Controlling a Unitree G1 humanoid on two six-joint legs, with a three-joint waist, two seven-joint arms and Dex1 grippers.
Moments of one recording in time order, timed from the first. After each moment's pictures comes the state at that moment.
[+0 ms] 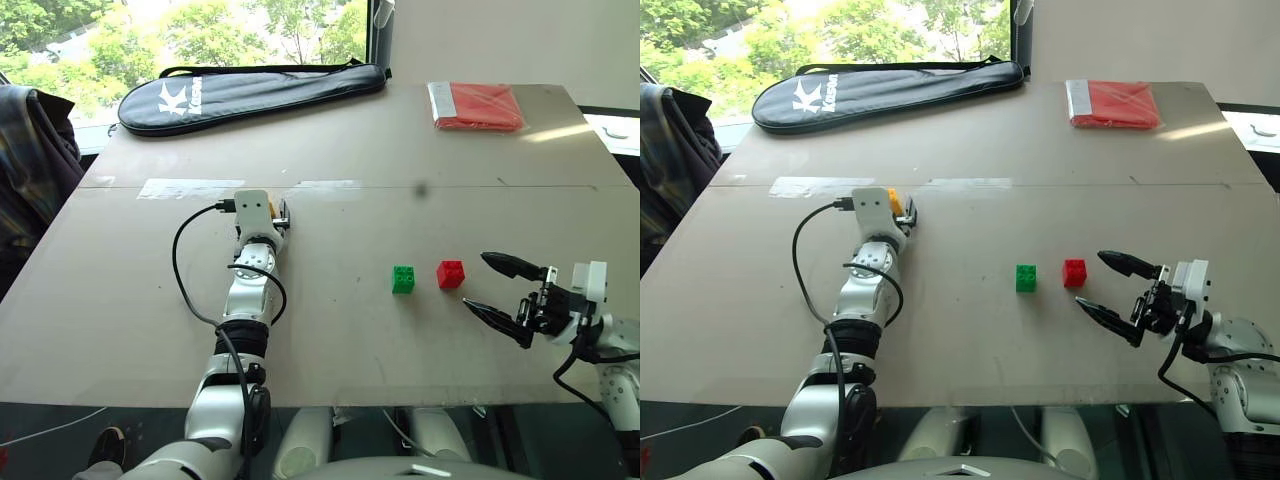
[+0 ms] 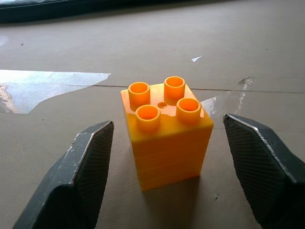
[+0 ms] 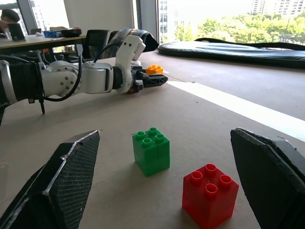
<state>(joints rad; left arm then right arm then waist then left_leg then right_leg) -0.56 0.14 0.16 0.49 -0.02 0.07 0.10 0.07 -0.56 -0.23 -0.13 0.65 0.00 1.19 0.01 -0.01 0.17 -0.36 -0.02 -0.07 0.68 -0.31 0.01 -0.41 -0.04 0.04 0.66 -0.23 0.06</state>
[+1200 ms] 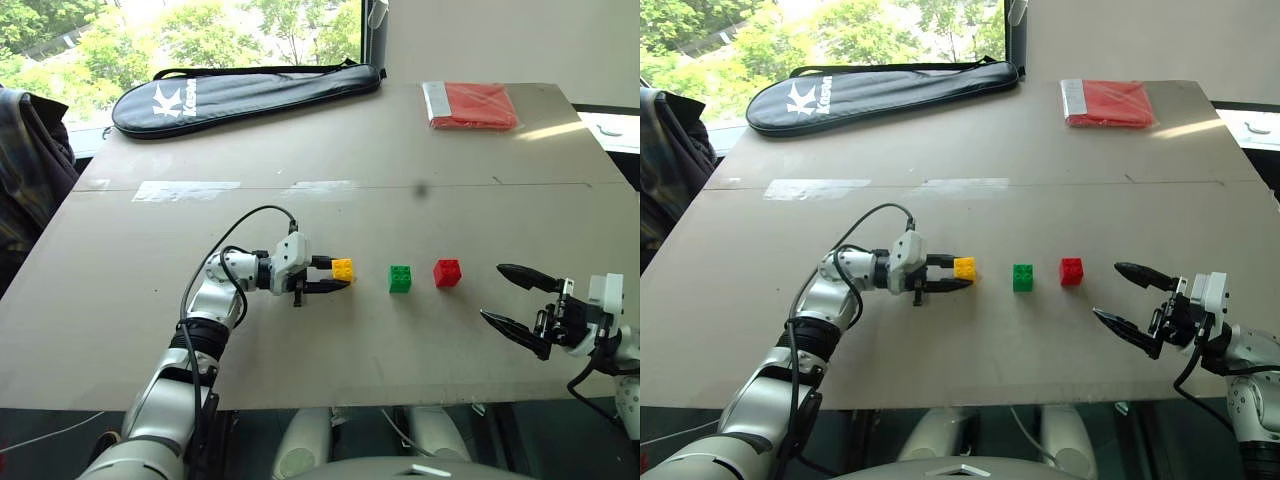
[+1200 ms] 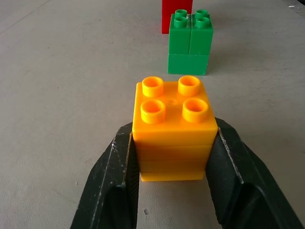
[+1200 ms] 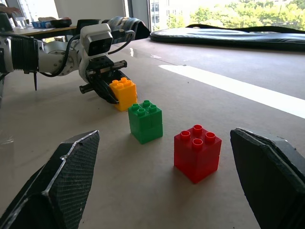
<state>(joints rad) -0.61 0.45 -0.17 0.68 -0.20 -0.32 -1.40 0.12 -0.58 -0.28 -0.05 0.65 -0.05 1.27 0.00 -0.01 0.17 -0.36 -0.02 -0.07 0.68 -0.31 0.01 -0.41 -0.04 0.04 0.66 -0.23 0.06</state>
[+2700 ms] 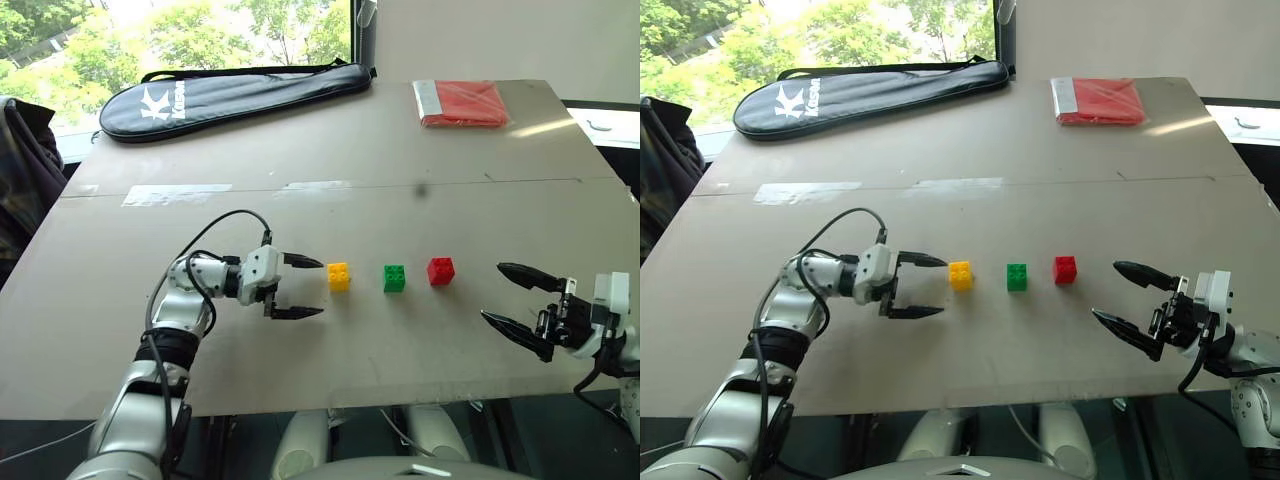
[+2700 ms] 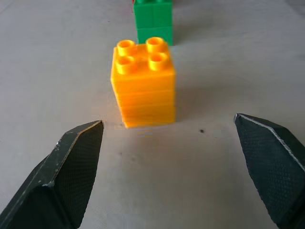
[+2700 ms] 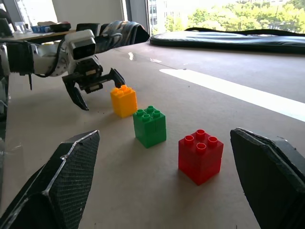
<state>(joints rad) -0.36 0.63 -0.08 0.35 -0.30 -0.23 -1.48 0.14 -0.62 -0.29 -0.10 0.67 0.01 1.26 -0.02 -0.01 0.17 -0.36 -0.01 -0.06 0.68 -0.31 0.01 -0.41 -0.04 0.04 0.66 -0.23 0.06</state>
